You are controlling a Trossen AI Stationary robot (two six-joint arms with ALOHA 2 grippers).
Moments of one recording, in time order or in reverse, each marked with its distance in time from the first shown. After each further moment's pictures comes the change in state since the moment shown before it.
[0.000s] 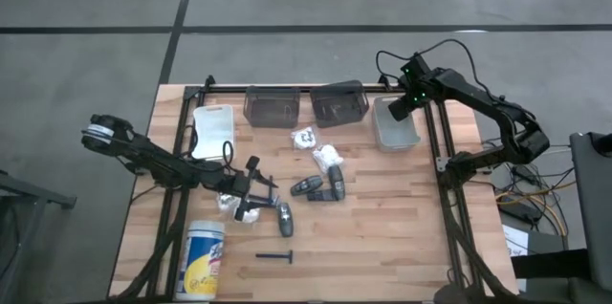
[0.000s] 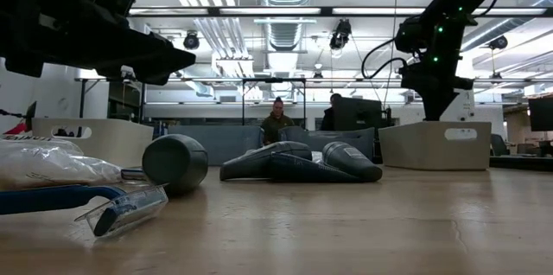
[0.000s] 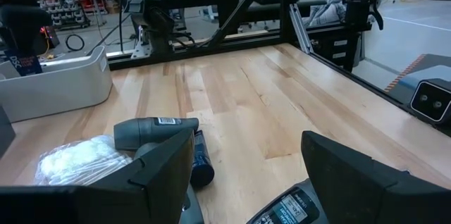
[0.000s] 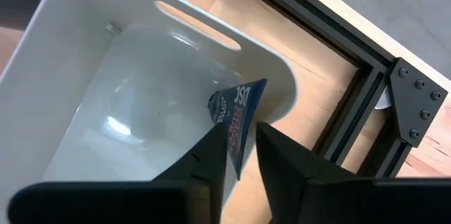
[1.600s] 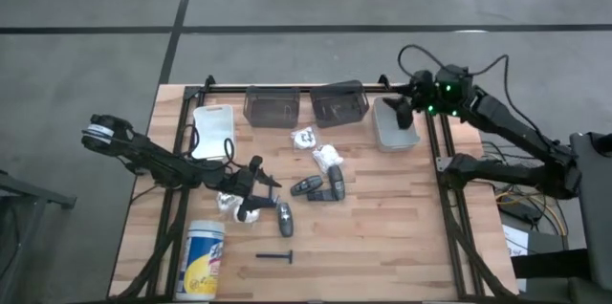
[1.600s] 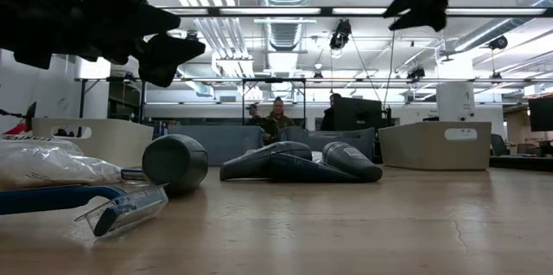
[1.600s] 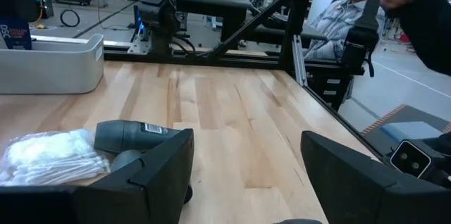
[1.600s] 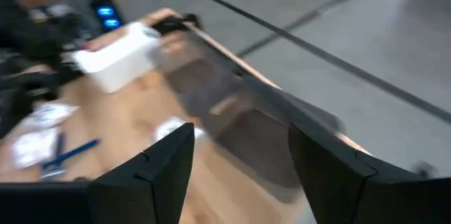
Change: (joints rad) left arm 0.001 0.000 0.053 -0.010 -0.009 -0.219; right arm 0.361 -0.504 -0.033 0.337 -0.256 0.140
